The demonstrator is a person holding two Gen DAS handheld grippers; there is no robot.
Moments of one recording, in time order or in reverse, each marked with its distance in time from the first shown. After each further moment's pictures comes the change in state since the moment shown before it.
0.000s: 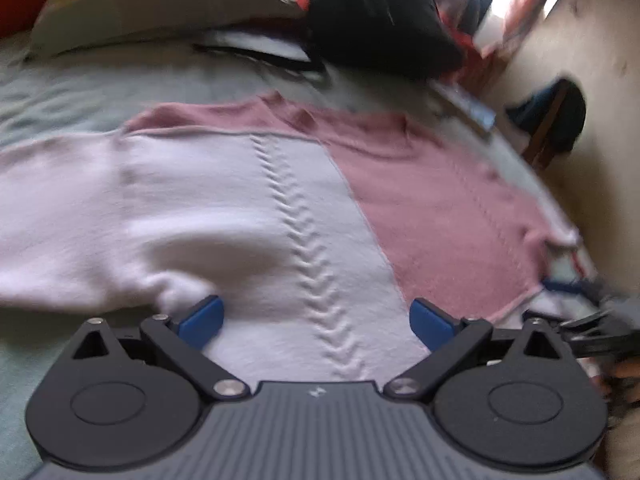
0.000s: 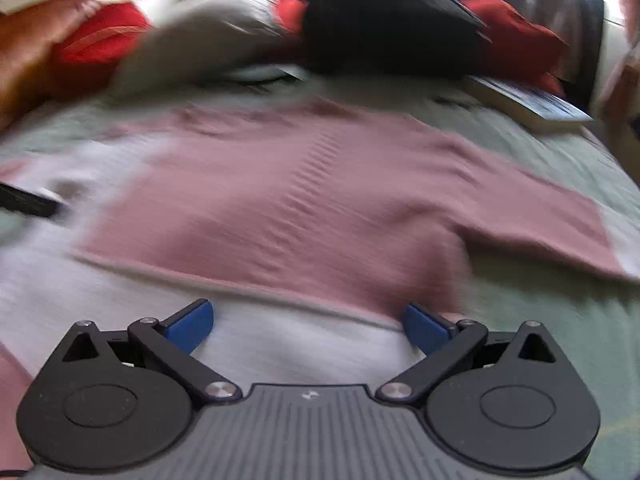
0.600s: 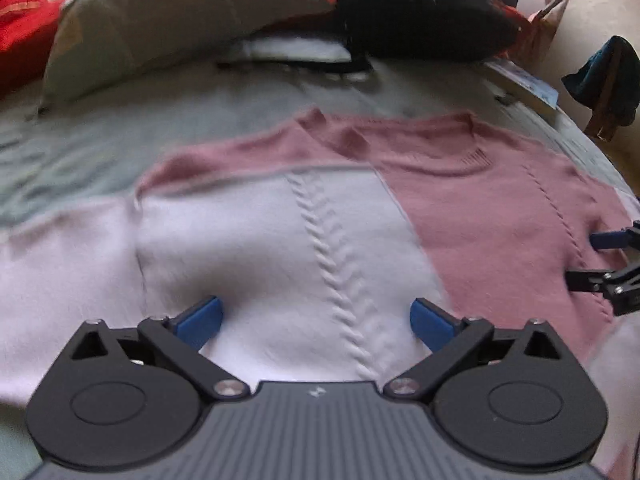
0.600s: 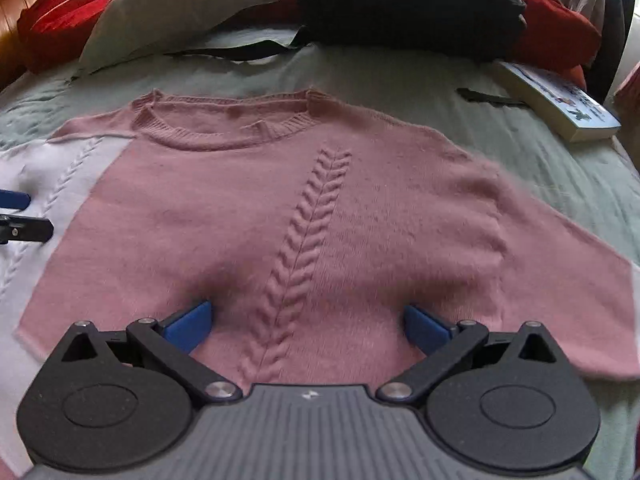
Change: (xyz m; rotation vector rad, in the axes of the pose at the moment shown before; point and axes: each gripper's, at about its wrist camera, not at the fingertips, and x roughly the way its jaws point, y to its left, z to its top) left arm 0.053 -0.020 0.050 0.115 0.019 0.256; right arm 0.073 0.007 0.085 -0.043 0.157 -0.008
